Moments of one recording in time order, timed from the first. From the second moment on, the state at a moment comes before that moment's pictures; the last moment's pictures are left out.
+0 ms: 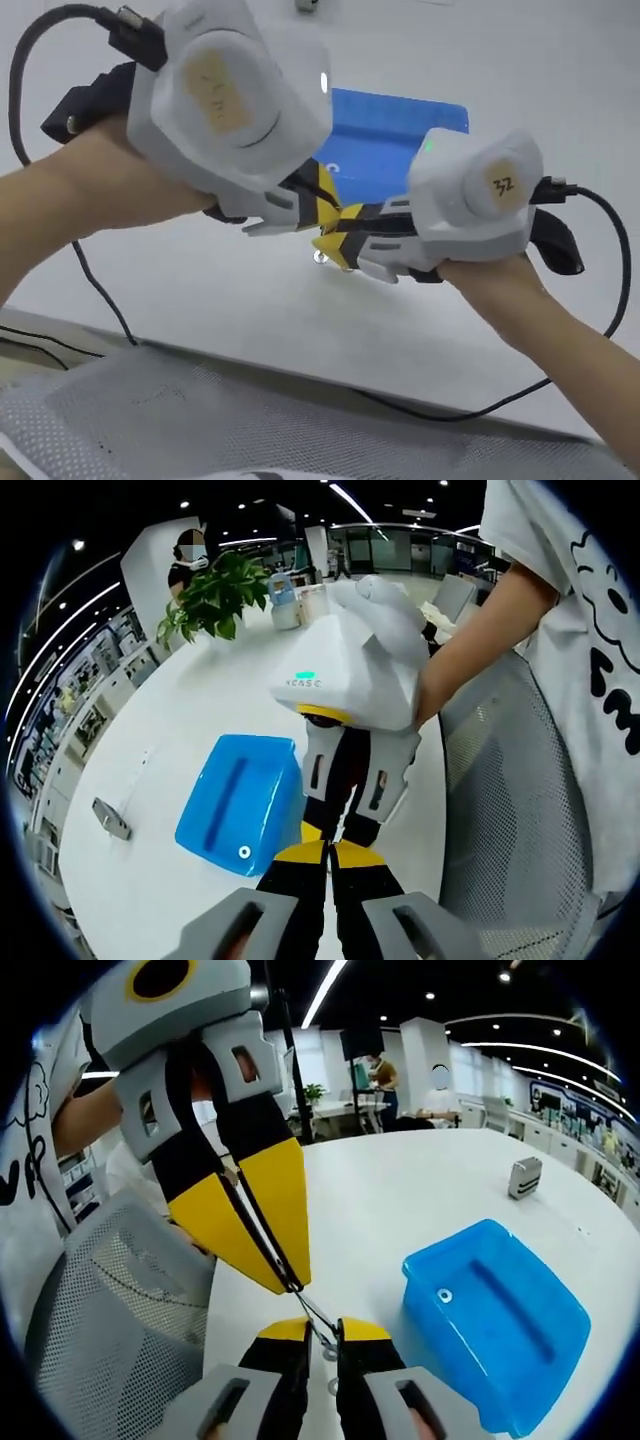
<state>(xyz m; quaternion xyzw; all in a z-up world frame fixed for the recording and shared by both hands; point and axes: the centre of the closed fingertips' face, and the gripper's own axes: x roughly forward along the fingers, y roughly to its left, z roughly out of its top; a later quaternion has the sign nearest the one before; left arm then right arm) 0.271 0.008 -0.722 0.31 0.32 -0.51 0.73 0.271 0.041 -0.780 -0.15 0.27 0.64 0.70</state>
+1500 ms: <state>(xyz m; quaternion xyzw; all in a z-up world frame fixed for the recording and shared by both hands) 0.323 -0.001 -0.664 0.38 0.25 -0.49 0.74 0.335 0.040 -0.718 -0.22 0.19 0.61 0.74</state>
